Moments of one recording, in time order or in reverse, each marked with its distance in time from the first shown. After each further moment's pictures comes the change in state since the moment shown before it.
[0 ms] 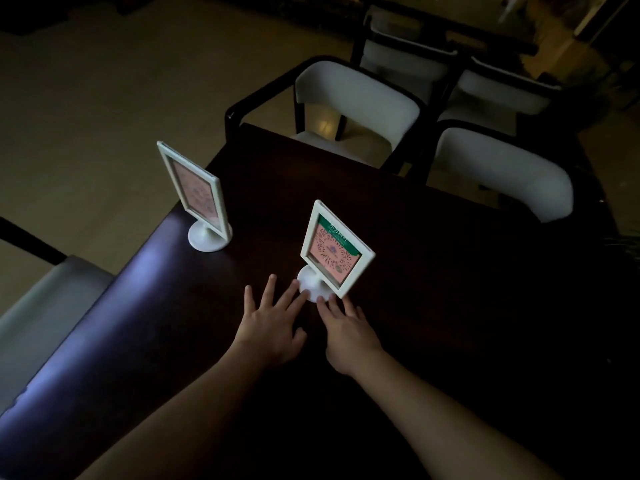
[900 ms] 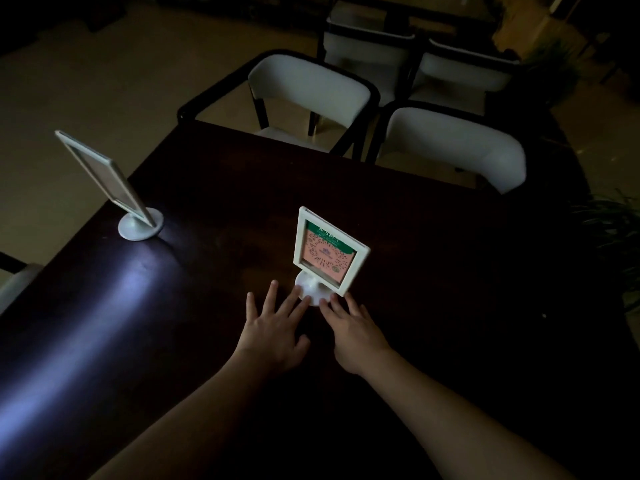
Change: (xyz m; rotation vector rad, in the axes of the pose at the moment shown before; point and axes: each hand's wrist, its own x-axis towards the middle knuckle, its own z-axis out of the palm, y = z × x) left_hand -0.007 0.151 0.019 0.051 -0.058 0.061; right_hand -0.081 0.135 0.035 0.040 0.044 -0.005
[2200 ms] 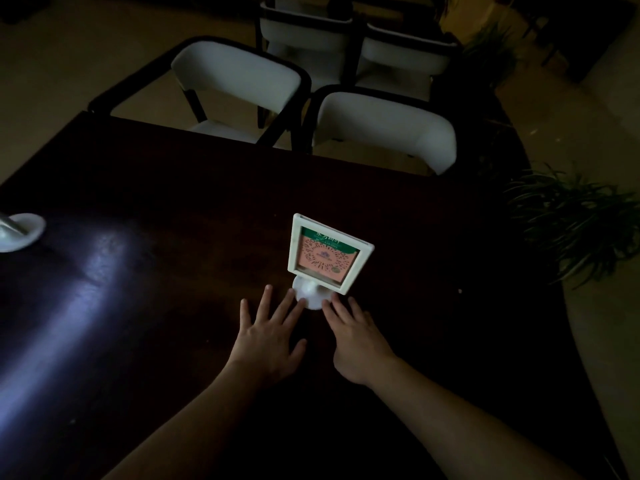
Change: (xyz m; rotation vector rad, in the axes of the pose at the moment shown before) left_hand 0.042 0.150 0.016 0.018 -0.003 0.092; right_hand -0.075 0.151 0.012 0.075 0.006 0.121
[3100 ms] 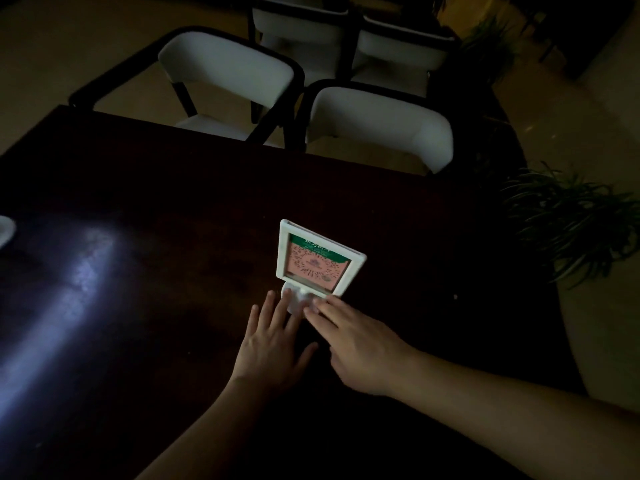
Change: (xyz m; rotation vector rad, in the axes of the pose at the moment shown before) left_hand 0.014 0.029 0.006 -0.083 0.103 -0.019; right_hand -0.020 0.015 -0.050 -0.066 0.105 -0.380
